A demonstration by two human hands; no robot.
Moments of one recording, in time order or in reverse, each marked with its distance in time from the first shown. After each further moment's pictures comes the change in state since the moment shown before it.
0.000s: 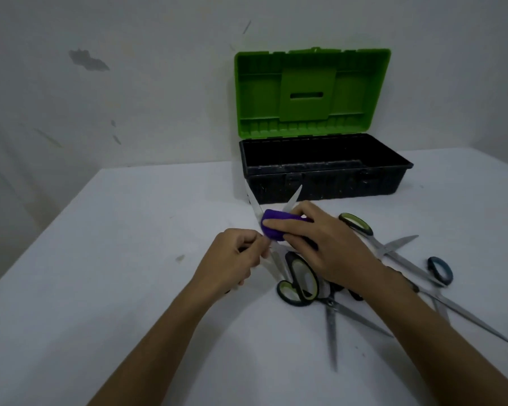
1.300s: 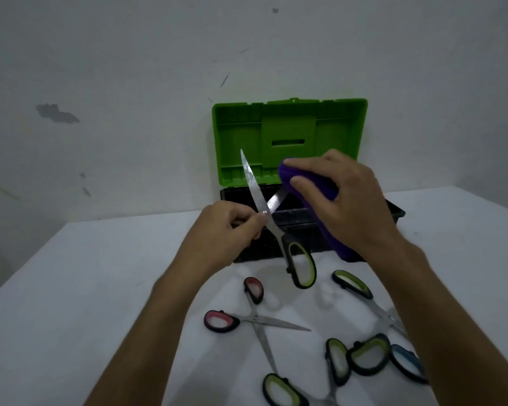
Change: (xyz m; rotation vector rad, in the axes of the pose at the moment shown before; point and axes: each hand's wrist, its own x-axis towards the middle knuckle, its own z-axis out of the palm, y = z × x) left_hand 0.092 0.084 -0.027 0.250 0.104 0.258; right_hand 0.091 0.054 -0.078 -0.035 0.441 0.151
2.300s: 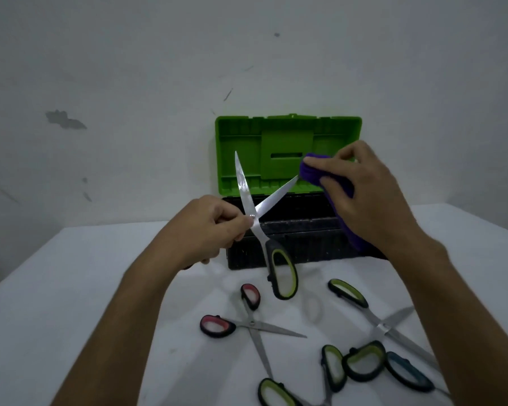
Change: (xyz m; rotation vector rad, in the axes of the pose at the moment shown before) left_hand -0.005 0.005 -0.029 0.056 -0.100 -0.051; right_hand 0.005 0.014 -0.026 -0.112 -0.009 -0.023
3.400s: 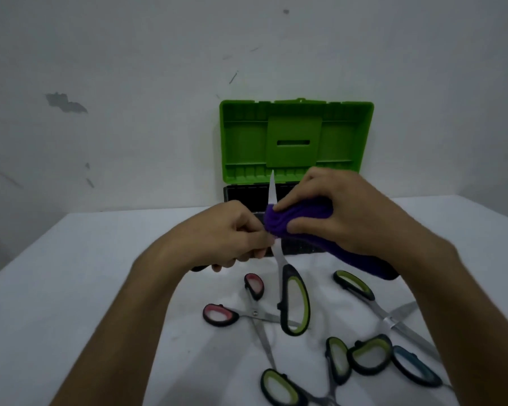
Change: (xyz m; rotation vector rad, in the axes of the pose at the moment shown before) left_hand -0.006 0.012 0.010 0.105 -0.307 -0.107; right_hand -0.006 -0.037 0.002 0.096 -0.455 -0.033
